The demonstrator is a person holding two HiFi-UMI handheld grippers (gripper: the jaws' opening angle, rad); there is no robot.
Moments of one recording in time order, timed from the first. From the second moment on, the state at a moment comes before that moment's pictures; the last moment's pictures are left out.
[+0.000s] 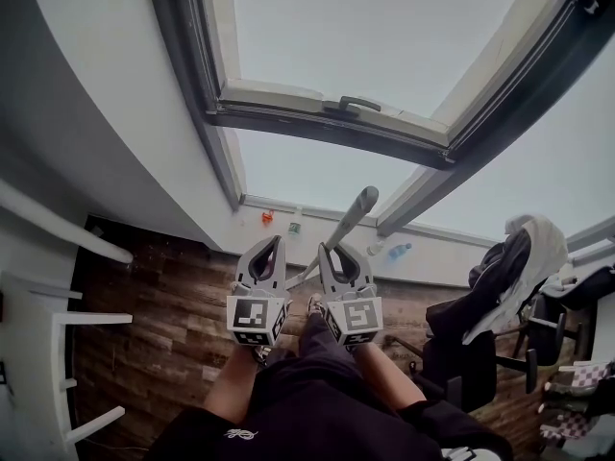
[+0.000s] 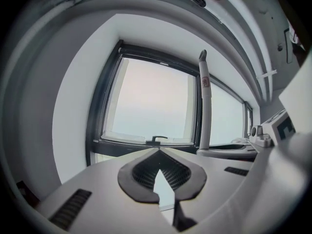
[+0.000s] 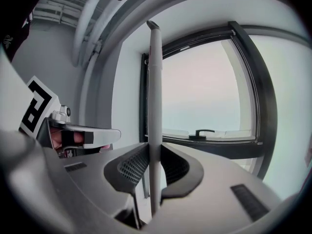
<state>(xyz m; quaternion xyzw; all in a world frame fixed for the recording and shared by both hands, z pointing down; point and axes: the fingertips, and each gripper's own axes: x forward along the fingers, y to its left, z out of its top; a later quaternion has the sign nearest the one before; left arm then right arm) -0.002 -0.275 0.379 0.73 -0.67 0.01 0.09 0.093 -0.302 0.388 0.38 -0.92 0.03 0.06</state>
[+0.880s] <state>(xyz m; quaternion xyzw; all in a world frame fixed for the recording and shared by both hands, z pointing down) -0.133 -0.138 0.416 0.40 -0.91 -0.02 0.13 -0.101 -0.240 0.422 0.01 -1.00 0.00 0.07</state>
